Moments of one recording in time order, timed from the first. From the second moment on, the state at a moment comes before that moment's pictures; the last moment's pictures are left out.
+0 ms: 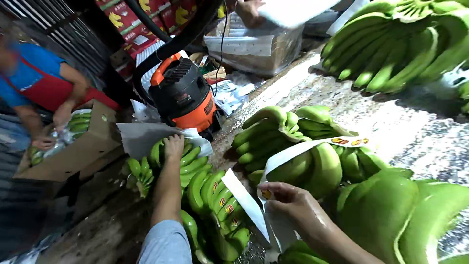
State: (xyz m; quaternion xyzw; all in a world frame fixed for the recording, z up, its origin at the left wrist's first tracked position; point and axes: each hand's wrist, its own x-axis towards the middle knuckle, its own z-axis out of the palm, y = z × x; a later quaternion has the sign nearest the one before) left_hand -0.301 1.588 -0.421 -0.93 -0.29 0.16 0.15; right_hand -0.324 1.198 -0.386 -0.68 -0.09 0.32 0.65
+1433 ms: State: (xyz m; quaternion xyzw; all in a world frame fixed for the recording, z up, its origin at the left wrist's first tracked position) left_hand -0.373 1.356 -0.346 -0.89 -0.06 -0.17 -0.43; right_hand -0.350 1.180 -0.369 -0.63 -0.10 0.27 0.72
